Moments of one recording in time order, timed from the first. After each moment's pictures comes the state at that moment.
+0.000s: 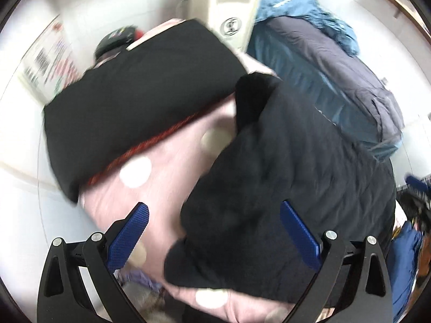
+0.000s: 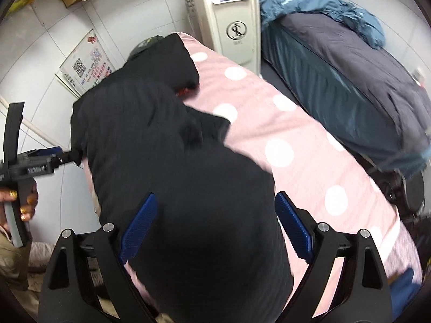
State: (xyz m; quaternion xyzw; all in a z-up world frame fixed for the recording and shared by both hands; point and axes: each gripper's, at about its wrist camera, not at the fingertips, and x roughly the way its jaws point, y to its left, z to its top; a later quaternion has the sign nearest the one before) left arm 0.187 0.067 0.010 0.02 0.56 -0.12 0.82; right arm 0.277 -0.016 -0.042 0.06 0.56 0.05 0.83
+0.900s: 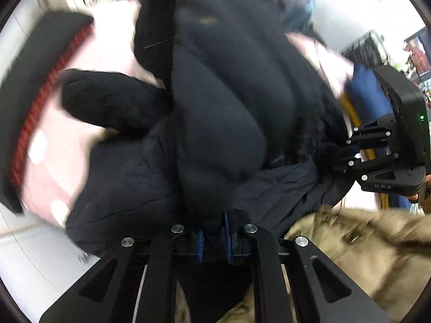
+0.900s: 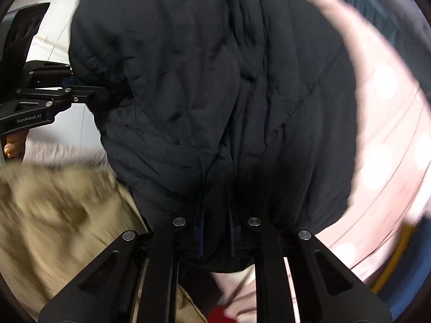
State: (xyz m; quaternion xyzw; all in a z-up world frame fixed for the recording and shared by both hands) left arm -0.019 -0.024 -0.068 0.18 0.64 -0.35 0.66; right arm 0.044 0.012 -0.143 0.09 0.70 0.15 0.69
